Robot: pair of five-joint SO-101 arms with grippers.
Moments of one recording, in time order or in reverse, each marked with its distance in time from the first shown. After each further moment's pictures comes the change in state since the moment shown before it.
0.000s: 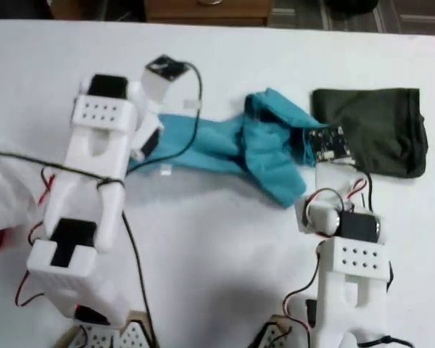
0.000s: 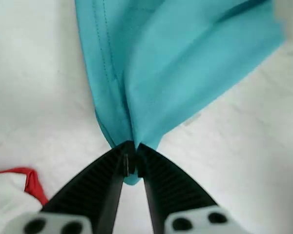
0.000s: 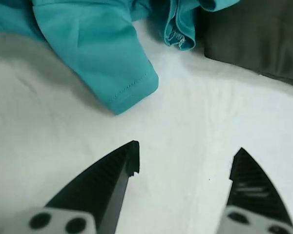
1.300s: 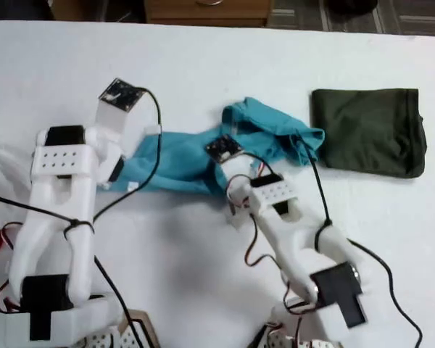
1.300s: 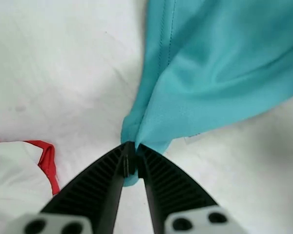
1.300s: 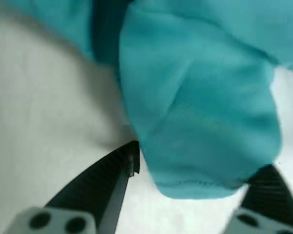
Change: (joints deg) left arm -11.6 -23.2 40.7 -27.2 -4.4; right arm -27.3 47.8 -11.6 -17.1 0.0
